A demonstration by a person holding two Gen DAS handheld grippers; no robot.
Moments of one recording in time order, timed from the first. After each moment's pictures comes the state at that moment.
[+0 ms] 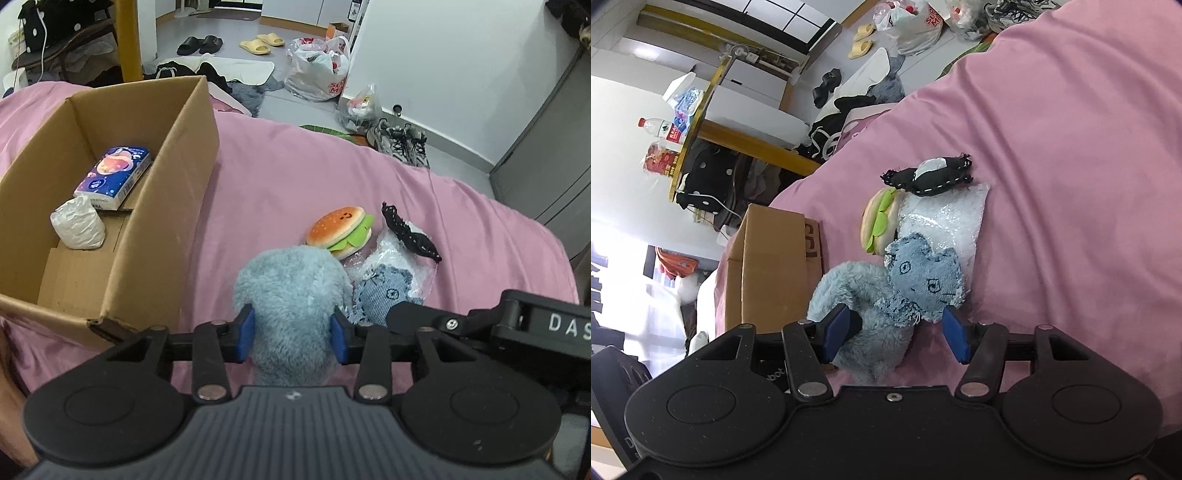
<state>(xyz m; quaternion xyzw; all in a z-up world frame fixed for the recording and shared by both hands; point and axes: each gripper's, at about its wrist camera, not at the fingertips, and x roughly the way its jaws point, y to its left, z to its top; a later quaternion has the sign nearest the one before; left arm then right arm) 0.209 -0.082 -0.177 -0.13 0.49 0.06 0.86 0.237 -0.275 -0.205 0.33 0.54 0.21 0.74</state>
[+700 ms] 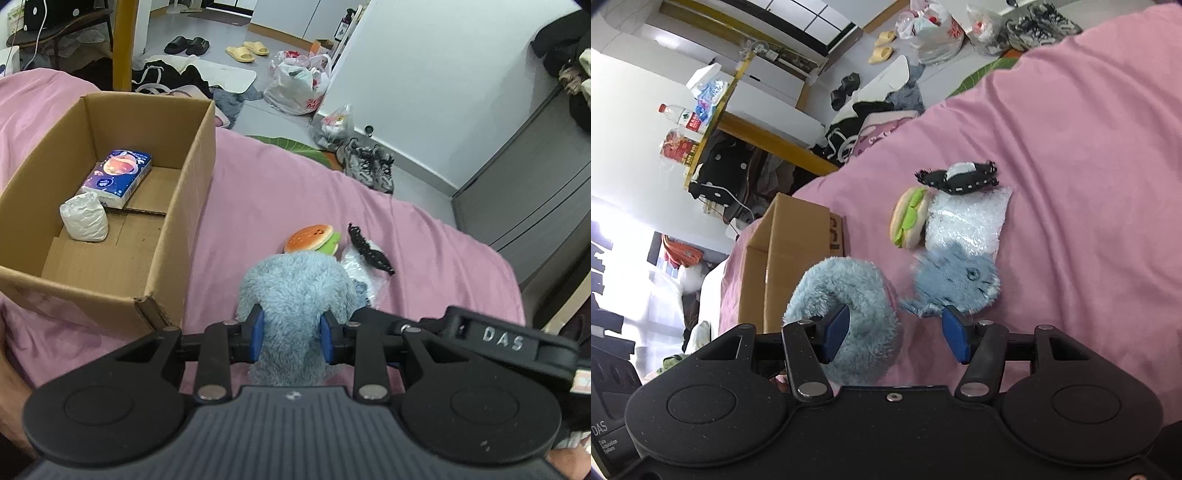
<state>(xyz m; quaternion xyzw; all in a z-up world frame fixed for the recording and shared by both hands) 0.180 -0.061 -0.140 -0.20 0.47 0.01 0.86 0.222 -0.268 -0.182 0.31 0.52 0.23 0.76</state>
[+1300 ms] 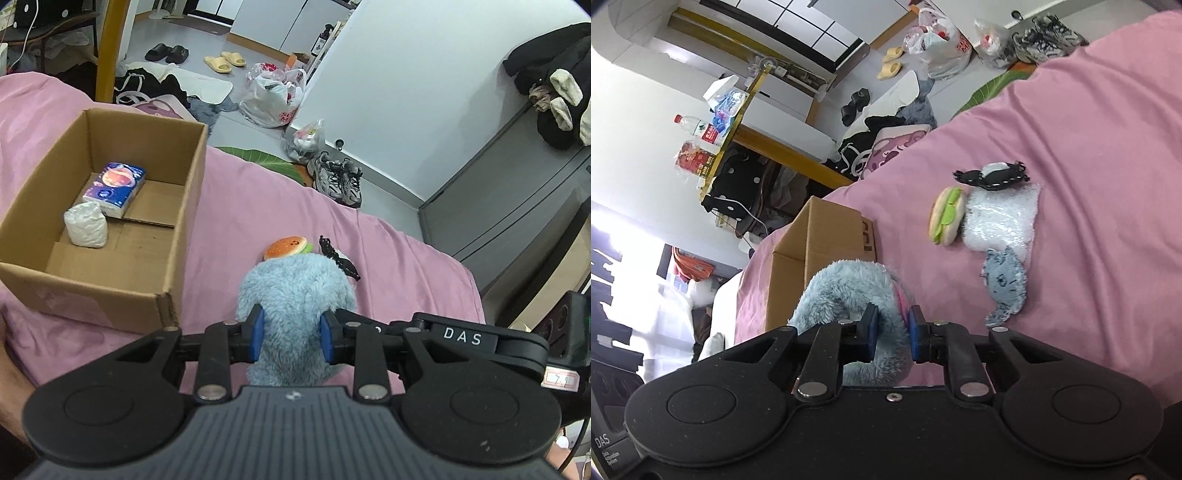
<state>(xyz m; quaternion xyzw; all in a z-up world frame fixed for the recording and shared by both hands) 0.157 -0.038 -0.119 -0.22 0.44 -0.03 0.87 0.202 -0.244 -0.160 0.33 0.49 0.23 0.78</state>
